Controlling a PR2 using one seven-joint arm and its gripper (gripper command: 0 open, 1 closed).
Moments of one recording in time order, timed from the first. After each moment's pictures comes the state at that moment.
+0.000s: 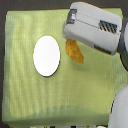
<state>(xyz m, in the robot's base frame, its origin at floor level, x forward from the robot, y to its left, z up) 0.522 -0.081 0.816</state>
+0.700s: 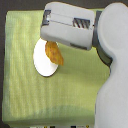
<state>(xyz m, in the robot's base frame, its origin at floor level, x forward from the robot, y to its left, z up) 0.518 0.039 0.831</state>
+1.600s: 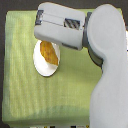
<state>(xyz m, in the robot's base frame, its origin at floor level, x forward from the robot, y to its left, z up) 0.528 0.088 0.808</state>
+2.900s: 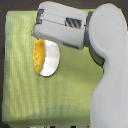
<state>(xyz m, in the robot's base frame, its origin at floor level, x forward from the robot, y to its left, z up) 0.528 0.083 0.816</state>
